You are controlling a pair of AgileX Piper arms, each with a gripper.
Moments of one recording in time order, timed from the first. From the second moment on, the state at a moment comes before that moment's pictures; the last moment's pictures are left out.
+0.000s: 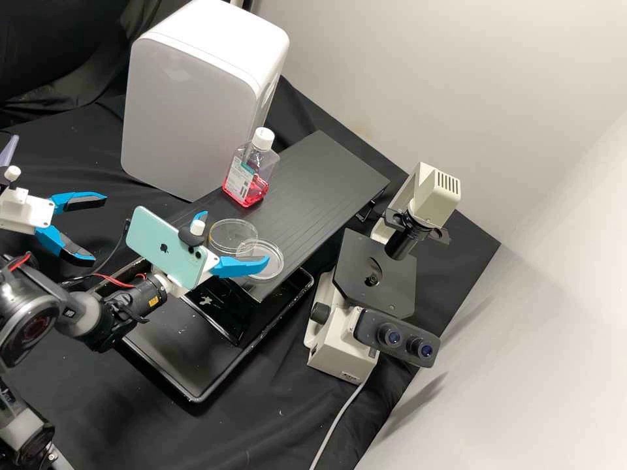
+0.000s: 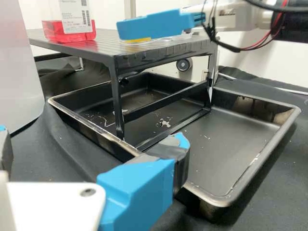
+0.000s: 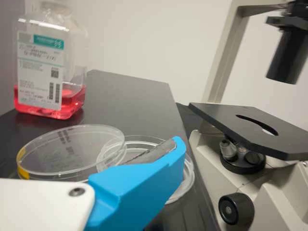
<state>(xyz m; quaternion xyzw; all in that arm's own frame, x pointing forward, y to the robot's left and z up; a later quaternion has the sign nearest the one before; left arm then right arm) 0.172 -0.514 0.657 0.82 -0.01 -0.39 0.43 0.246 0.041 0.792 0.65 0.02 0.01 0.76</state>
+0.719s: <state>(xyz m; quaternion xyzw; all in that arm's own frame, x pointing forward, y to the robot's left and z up) 0.174 -0.515 0.653 0.82 -0.01 -0.39 0.43 0.255 0.042 0.782 0.64 0.02 0.00 0.77</state>
